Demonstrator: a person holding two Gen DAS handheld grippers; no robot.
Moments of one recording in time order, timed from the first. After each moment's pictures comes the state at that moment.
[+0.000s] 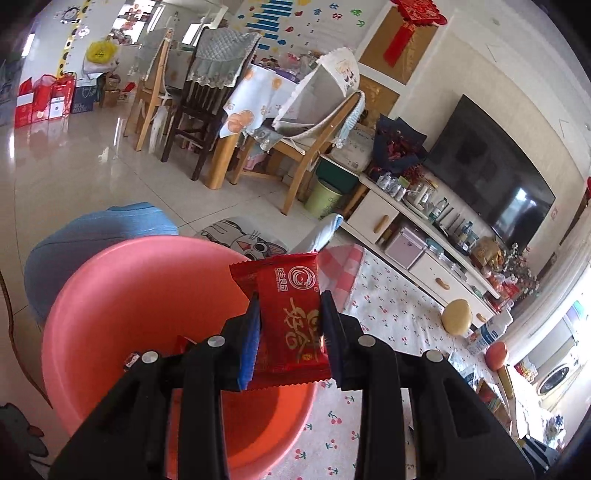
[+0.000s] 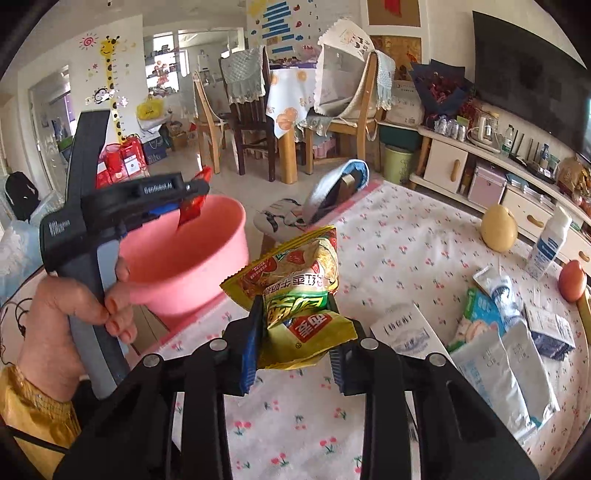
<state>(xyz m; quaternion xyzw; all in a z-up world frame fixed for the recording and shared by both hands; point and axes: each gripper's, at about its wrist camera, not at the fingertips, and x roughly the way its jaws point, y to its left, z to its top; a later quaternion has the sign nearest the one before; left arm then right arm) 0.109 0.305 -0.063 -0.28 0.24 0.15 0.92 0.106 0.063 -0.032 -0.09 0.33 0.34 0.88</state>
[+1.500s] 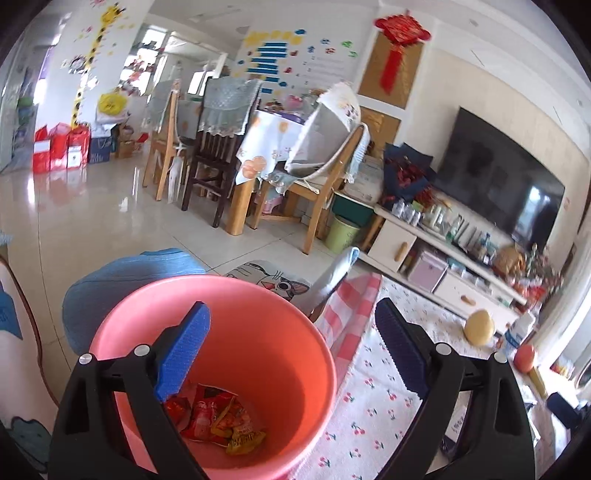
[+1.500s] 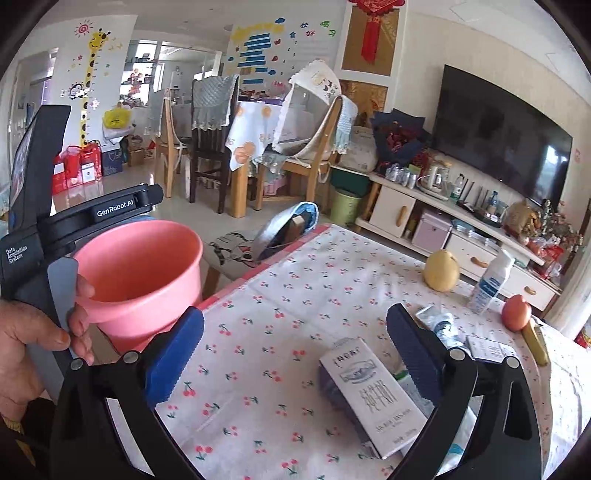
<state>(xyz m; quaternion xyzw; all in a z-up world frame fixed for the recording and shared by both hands) 0.090 0.281 -0.040 -0.19 0.19 0.20 0.94 0.079 0.045 -0.030 -0.15 0.23 0.22 0.94</state>
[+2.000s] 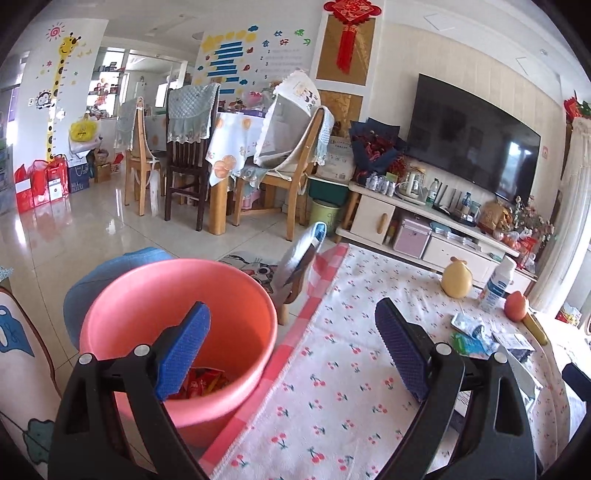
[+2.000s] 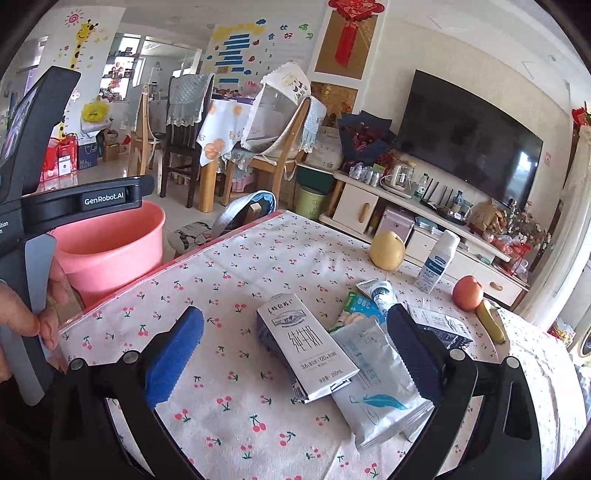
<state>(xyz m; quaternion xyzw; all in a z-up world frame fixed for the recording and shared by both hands) 0.069 0.205 -0.037 -0.13 0.21 0.16 0.96 0.047 -0.022 -0.048 -0.16 0.22 0.17 0.95</state>
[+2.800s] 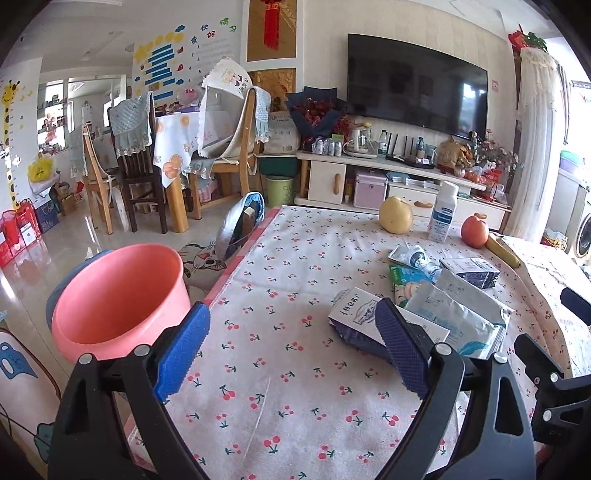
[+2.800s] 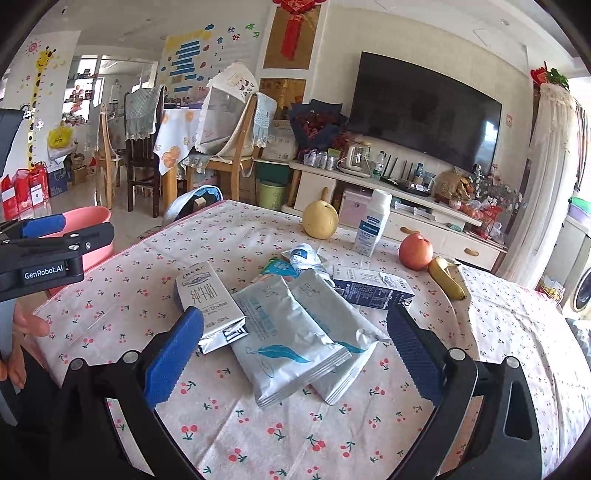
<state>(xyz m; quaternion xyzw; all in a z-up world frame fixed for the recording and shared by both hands) 0.055 0.089 -0.043 -0.03 0.26 0.09 0.96 0.048 -0.137 -0.054 -0.10 0.23 0.11 0.96</state>
